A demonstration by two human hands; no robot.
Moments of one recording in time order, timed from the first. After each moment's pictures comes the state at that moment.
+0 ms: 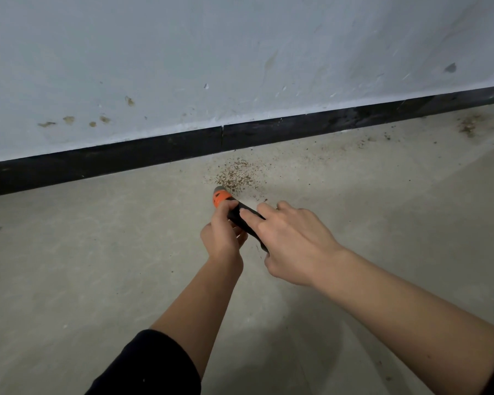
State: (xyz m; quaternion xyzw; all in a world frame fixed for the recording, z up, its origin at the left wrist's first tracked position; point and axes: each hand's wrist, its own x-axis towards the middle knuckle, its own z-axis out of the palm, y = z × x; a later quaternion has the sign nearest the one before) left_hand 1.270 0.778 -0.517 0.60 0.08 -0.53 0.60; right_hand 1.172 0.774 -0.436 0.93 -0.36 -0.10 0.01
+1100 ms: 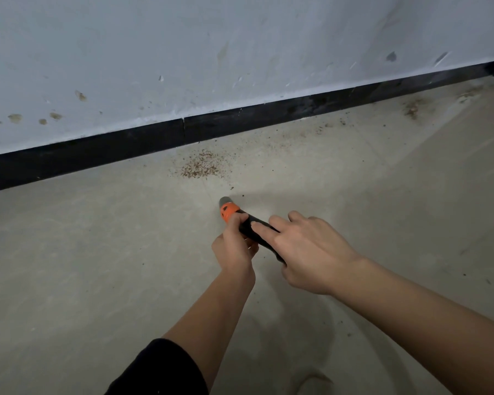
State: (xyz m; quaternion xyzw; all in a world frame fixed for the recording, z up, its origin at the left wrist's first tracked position) left_hand 1.194 0.813 -0.508 0.58 0.08 -0.59 0.55; right_hand 1.099 0.812 -0.415 0.90 -0.40 -0.19 0.00
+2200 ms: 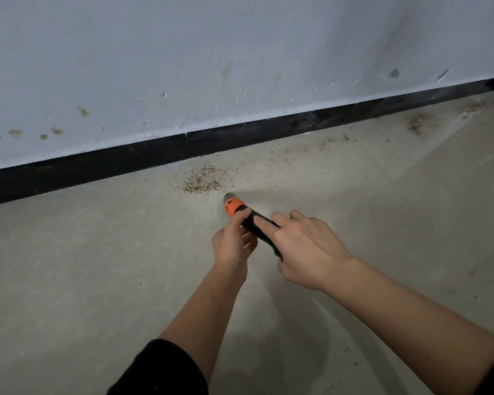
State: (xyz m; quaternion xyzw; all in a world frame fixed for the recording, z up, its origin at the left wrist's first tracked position) left_hand 1.213 0.774 -0.514 0.54 0.03 -0.64 0.55; right_hand 1.108 0.773 -0.431 0.89 -0.44 -0.15 0.02
